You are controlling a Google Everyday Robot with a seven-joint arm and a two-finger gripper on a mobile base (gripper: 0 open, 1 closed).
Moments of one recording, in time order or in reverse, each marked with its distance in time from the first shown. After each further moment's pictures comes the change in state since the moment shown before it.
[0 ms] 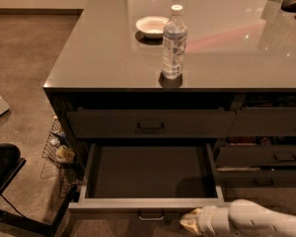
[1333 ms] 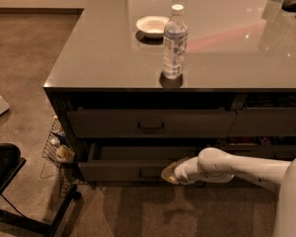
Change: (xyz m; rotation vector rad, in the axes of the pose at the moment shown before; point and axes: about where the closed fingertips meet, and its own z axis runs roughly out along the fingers) arm -0.147 -0.115 0.060 0.021 -0.028 -0.198
